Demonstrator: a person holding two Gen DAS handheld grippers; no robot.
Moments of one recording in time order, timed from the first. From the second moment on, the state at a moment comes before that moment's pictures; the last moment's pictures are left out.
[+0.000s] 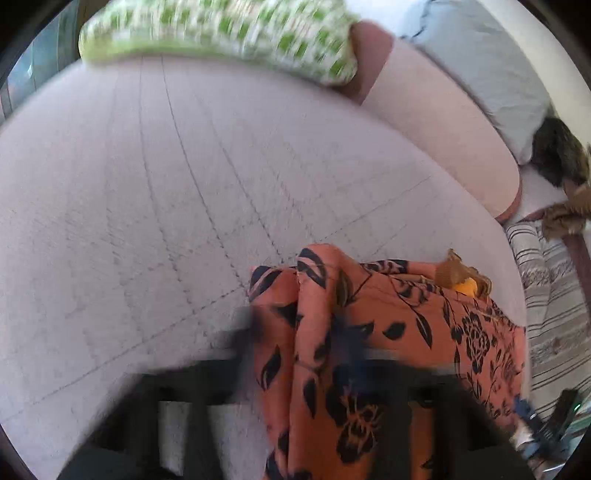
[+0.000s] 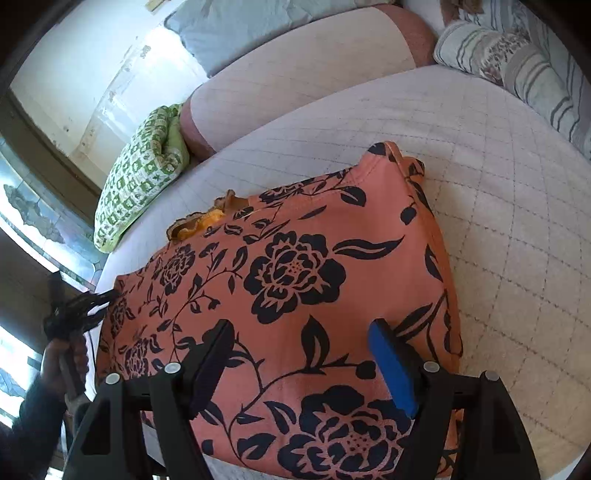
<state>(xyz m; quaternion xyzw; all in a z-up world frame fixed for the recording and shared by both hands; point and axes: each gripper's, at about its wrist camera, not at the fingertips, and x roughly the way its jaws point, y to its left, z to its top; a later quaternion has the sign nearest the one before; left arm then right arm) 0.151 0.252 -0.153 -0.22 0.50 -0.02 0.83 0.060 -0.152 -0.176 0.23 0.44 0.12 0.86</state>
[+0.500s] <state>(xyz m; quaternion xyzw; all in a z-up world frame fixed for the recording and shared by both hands) 0.103 0.222 -0.088 -0.13 0.42 0.02 0.90 0.054 -0.166 -0.157 0.28 0.43 0.14 0.85</state>
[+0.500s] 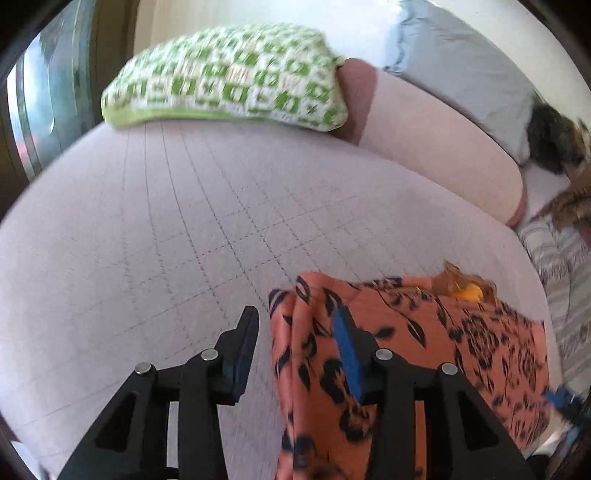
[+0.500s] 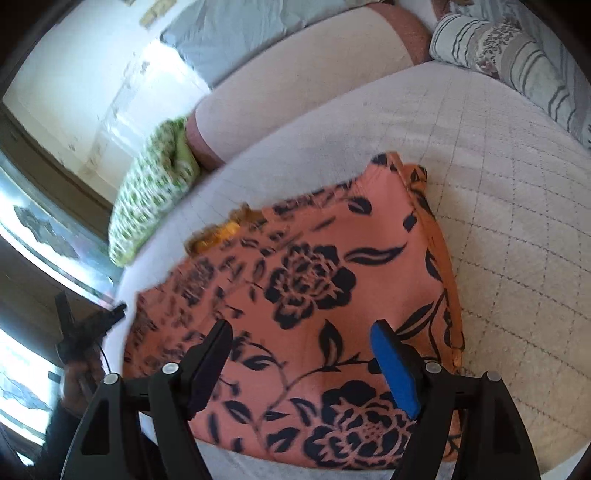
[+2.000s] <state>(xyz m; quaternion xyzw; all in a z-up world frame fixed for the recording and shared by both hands) 0.051 0.080 -0.101 -0.02 0.44 -0.02 0.90 -0.008 -0.209 -0.198 0.53 0.39 0.01 0.75</state>
